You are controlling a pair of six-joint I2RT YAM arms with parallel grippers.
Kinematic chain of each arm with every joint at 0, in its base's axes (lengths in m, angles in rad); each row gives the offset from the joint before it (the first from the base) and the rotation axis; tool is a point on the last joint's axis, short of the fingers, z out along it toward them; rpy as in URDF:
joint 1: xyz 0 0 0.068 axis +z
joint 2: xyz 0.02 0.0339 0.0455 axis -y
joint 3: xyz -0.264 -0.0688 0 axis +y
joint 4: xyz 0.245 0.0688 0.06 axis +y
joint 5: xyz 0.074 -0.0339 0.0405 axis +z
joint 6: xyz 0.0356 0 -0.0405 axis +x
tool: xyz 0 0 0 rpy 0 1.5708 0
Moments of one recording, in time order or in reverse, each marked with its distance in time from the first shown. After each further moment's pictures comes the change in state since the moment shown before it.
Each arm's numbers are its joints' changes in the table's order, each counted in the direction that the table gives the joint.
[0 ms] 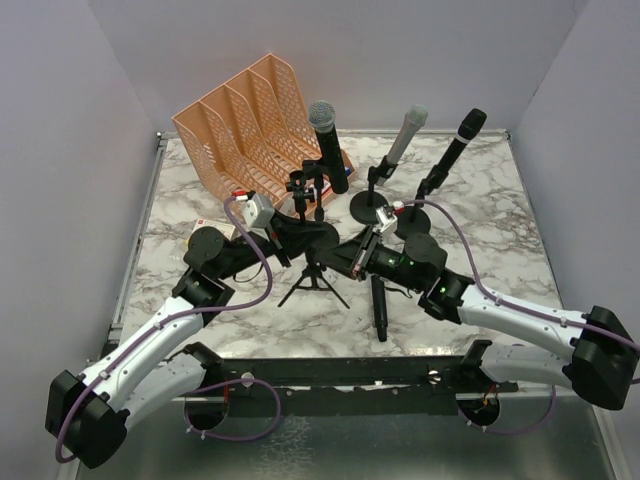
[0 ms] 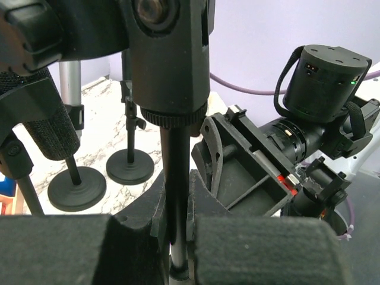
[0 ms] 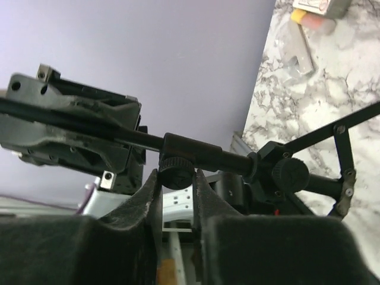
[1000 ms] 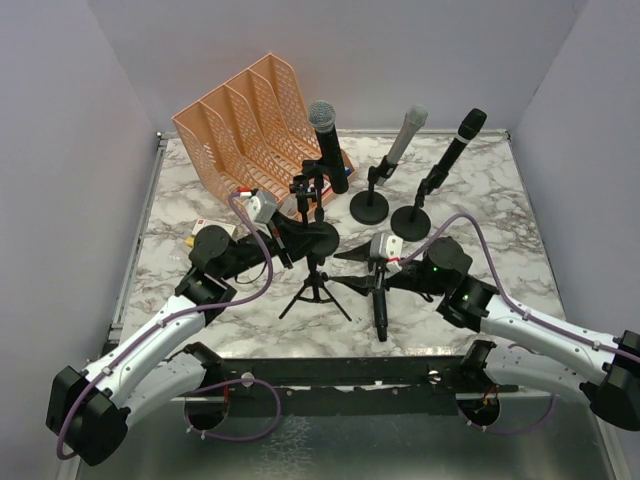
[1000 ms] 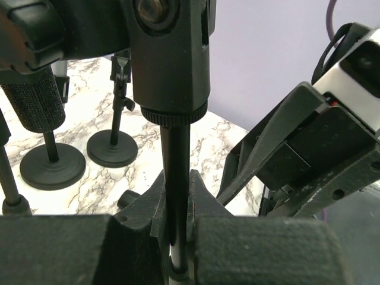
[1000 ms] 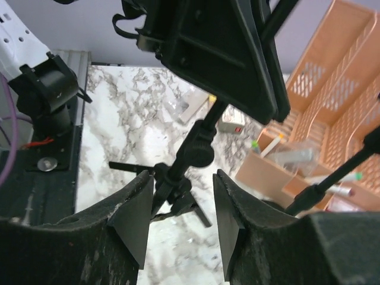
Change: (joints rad) left arm -0.005 -0.016 0.013 0.027 0.027 -0.106; right arm 0.008 0.197 0.015 0.146 0.266 -1.458
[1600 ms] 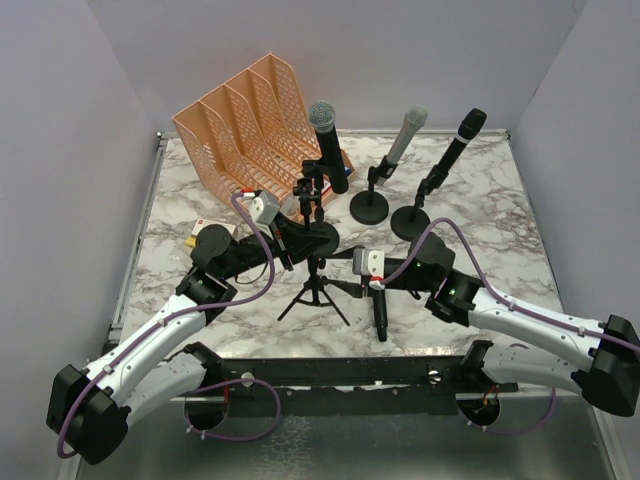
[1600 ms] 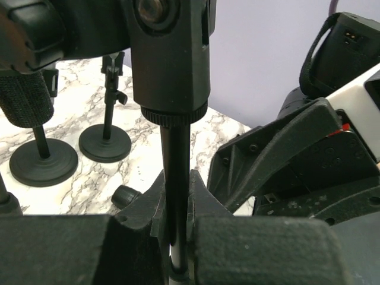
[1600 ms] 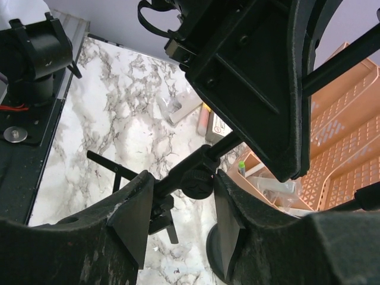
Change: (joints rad) left arm 0.000 -0.010 0.000 0.009 -0.028 0.000; right arm 0.039 -0.114 -0.068 0.003 0.084 -0.309
